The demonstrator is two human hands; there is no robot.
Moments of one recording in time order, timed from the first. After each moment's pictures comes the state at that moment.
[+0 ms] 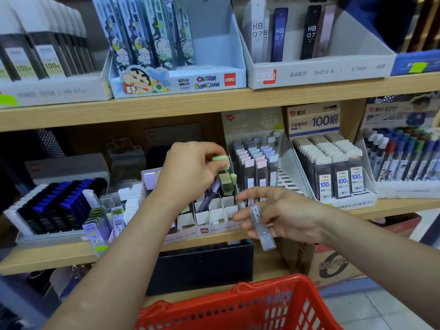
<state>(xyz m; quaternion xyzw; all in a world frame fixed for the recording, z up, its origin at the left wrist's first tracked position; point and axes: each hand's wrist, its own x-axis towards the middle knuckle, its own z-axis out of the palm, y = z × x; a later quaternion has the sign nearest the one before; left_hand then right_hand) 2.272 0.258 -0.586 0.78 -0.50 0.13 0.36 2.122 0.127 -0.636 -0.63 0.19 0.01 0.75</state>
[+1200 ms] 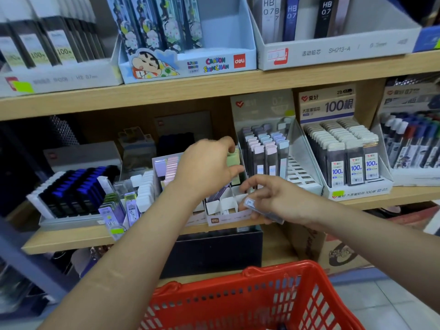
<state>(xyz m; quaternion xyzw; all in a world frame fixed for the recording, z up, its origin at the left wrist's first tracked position) 2.274 0.244 -0.604 0.82 -0.51 0.20 0.16 2.134 0.136 -0.649 -0.81 0.16 -0.04 0.57</state>
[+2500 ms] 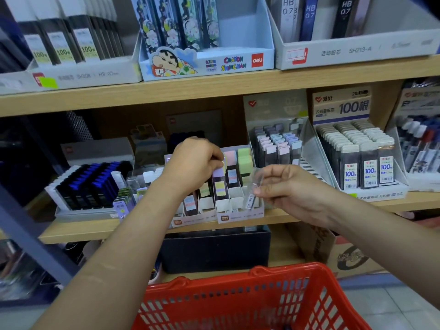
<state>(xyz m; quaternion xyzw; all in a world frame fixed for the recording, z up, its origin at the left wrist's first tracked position) 2.310 0.274 -0.602 0.83 -0.50 0.16 0.16 2.138 0.145 -0.633 -0.64 0.13 -0.11 0.75</state>
